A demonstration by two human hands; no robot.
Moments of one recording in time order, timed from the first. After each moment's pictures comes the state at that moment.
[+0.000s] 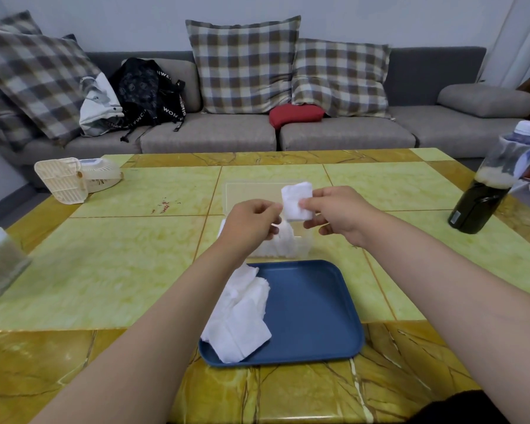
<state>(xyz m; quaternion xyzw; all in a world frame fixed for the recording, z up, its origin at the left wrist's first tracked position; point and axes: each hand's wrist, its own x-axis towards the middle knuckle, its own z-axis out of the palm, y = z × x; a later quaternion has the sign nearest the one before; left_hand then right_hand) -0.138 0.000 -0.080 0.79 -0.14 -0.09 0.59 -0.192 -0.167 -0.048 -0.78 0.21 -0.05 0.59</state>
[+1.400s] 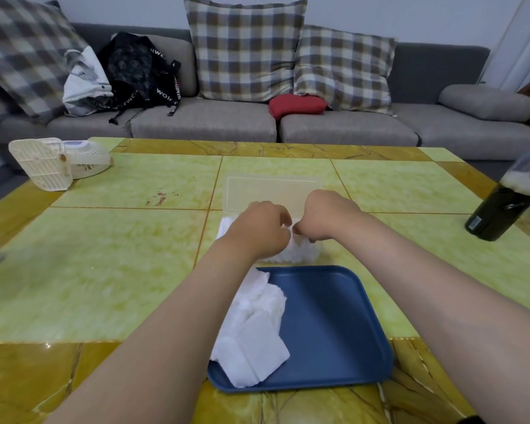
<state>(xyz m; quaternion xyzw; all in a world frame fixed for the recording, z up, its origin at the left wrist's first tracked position) -0.092 -0.002 -0.104 0.92 -0.31 -0.04 0.24 -0.128 -0.133 -0.073 -0.97 0.22 0.05 0.05</state>
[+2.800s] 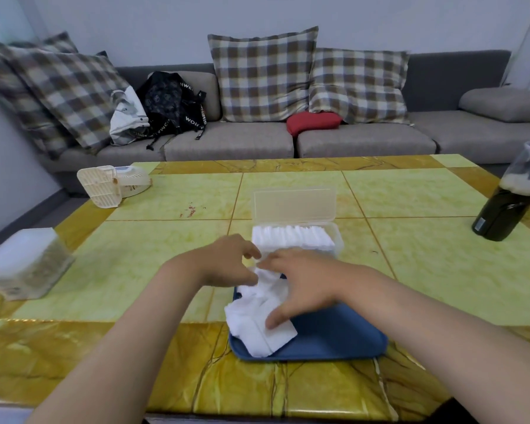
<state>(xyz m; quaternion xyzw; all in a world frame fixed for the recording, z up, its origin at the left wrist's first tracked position) -0.146 0.097 -0.066 0.93 -0.30 -0.19 0.13 -0.225 -0.084 -0.081 -0.97 -0.15 0.13 0.12</state>
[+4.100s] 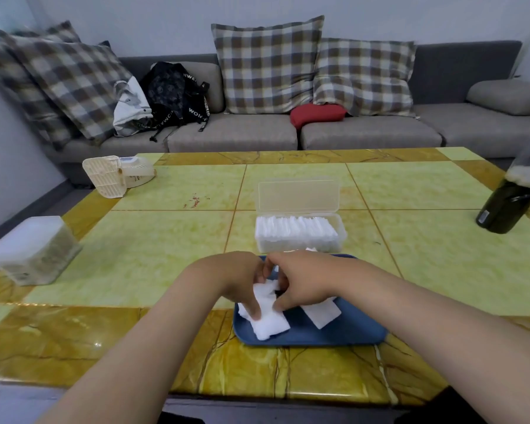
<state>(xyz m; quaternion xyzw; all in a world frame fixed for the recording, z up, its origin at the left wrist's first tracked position) -0.171 0.087 -0.081 0.91 -0.32 -0.26 -0.01 -0.224 -0.072 -0.089 -0.96 -0.11 0.18 0.17</state>
